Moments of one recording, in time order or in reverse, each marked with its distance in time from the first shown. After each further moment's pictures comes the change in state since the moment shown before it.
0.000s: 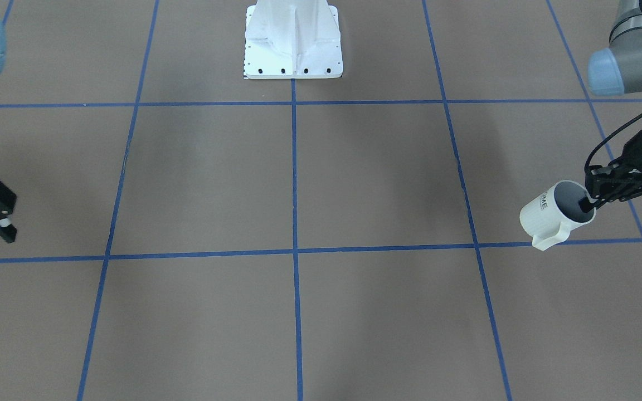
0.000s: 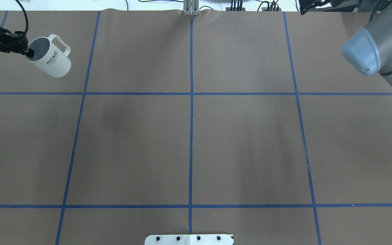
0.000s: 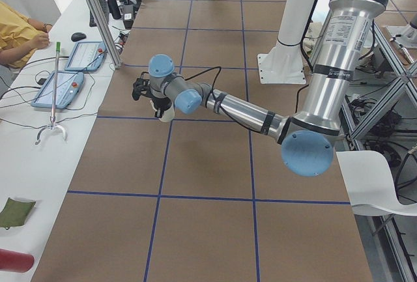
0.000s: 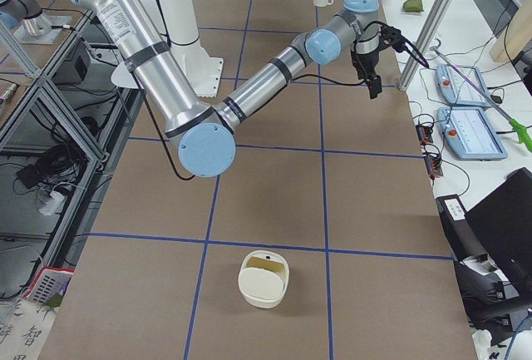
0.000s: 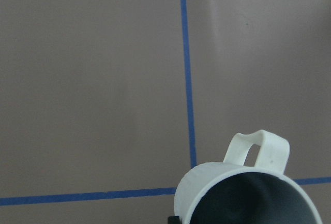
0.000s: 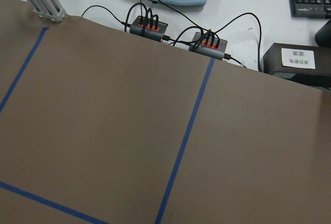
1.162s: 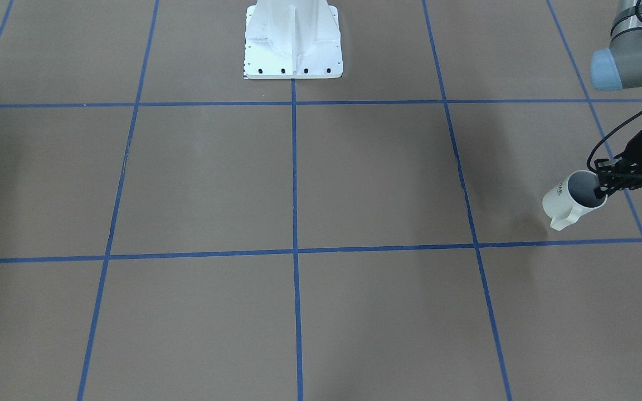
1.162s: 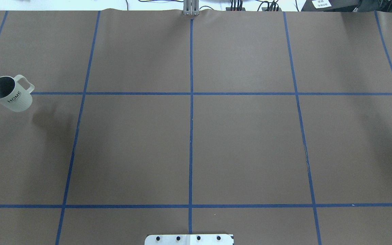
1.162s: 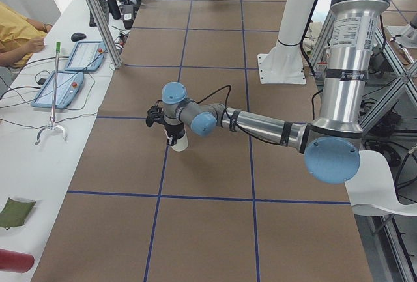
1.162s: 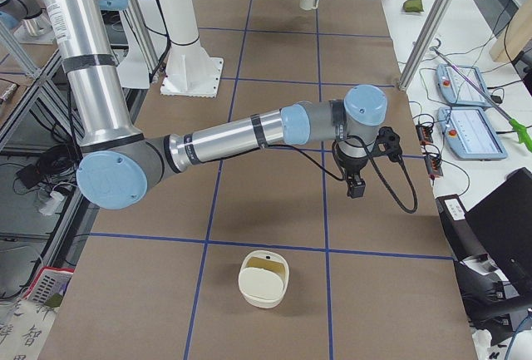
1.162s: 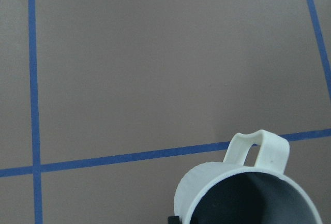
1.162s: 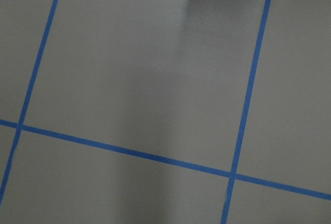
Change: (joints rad) left arm 0.074 0.117 0.017 -0.015 0.092 0.108; right arm 0.269 -0.298 -0.083 -0.121 0.155 -0.392
